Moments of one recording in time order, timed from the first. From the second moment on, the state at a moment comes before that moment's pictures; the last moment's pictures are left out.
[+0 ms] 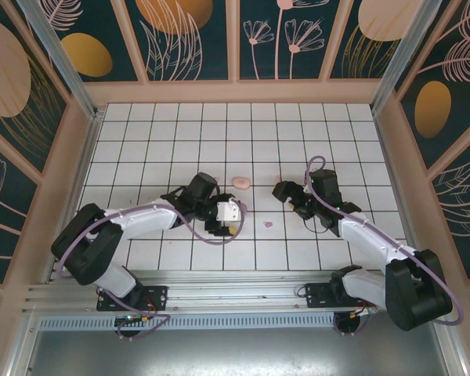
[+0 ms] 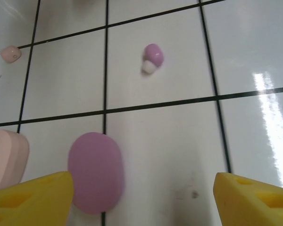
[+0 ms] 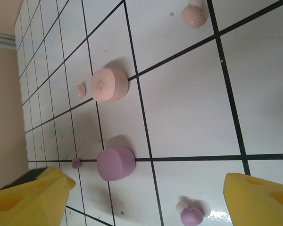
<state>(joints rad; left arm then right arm) -0.72 1.57 0.79 -0.10 0.45 0.83 0.35 1.14 0.52 -0.12 -0.37 0.87</state>
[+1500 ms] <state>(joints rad) -0.67 1.93 1.08 -0.30 0.53 0.82 0.35 1.21 0.52 -0.08 -0.42 0.89</state>
